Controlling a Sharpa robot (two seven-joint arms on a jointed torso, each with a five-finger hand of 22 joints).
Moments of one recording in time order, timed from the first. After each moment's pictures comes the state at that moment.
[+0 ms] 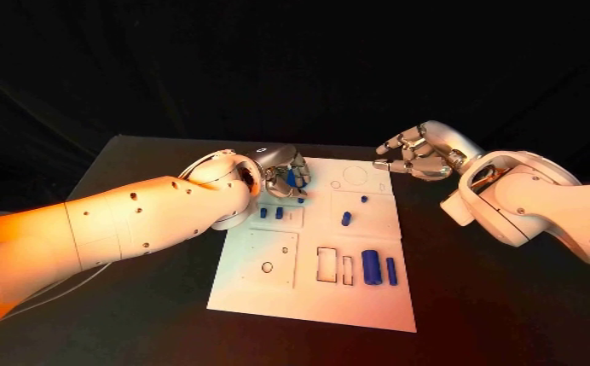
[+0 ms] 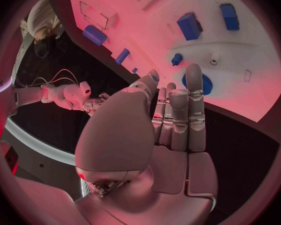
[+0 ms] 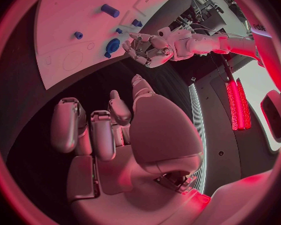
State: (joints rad) left arm 1.22 -0.65 -0.04 1.40 -1.36 -0.26 -0.13; left_hand 1.50 -0.21 0.31 0.21 0.05 0.94 0.13 0.26 0.26 0.97 0.07 0.47 0.30 1.36 -0.01 0.99 0.98 0.17 1.24 0.08 0.76 0.56; right arm 1.34 -0.99 -0.12 1.67 -0.95 -0.44 -0.03; right_hand 1.35 -0.07 -0.03 0.22 0.26 0.99 0.15 0.10 0.18 1.26 0.06 1.20 1.19 1.47 0.00 1.48 1.31 0.06 1.40 0.10 1.27 1.31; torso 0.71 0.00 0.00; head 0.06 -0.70
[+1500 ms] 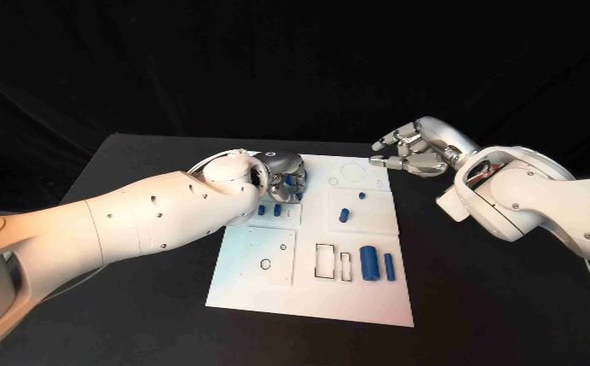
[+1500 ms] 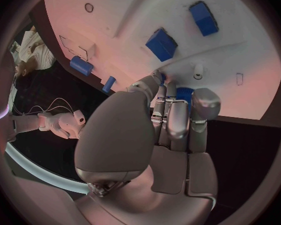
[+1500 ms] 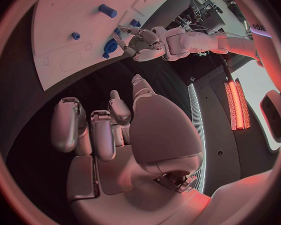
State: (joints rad) left arm 1.20 -0.57 -0.04 1.30 -1.56 -0.11 -0.17; left_hand 1.50 -0.20 0.38 0.18 0.05 1.05 0.12 0.18 0.16 1.07 0.07 0.34 0.15 1.45 -0.01 1.24 1.12 0.12 1.35 0.08 1.16 1.01; right arm 1.34 -0.98 -0.12 1.68 -0.94 -0.44 -0.03; right_hand 1.35 -0.07 -0.03 0.22 0.26 0.99 0.15 0.10 0.18 1.26 0.06 1.20 1.18 1.47 0.00 1.47 1.31 0.07 1.40 0.10 1.27 1.31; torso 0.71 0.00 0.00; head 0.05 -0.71
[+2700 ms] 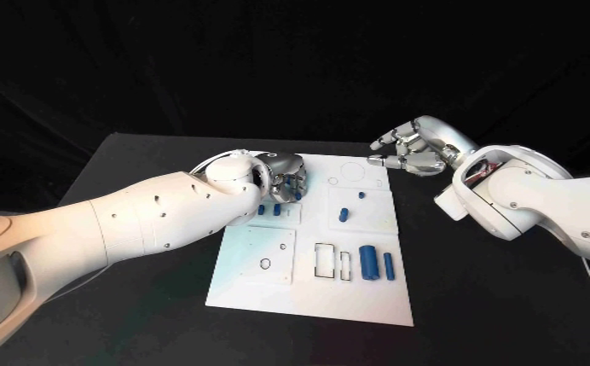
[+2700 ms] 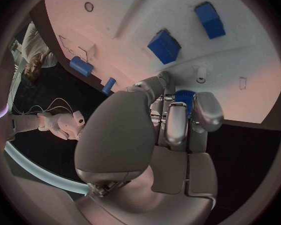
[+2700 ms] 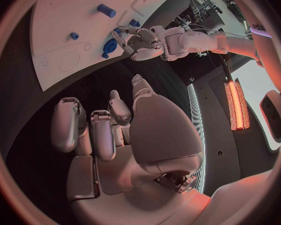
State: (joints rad) left arm 1.20 -0.56 -0.04 1.28 -1.56 -0.10 -0.17; left_hand 1.52 -0.17 0.53 0.06 0.05 1.15 0.12 0.15 0.15 1.20 0.05 0.28 0.15 1.46 -0.03 1.29 1.13 0.11 1.36 0.07 1.24 1.10; right arm 1.34 -0.98 -0.12 1.68 -0.94 -0.44 -0.03; right_hand 1.35 -0.07 -0.04 0.22 0.26 0.99 0.15 0.11 0.19 1.26 0.06 1.20 1.19 1.47 0.00 1.47 1.31 0.07 1.40 0.10 1.27 1.31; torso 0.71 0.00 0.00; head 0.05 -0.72
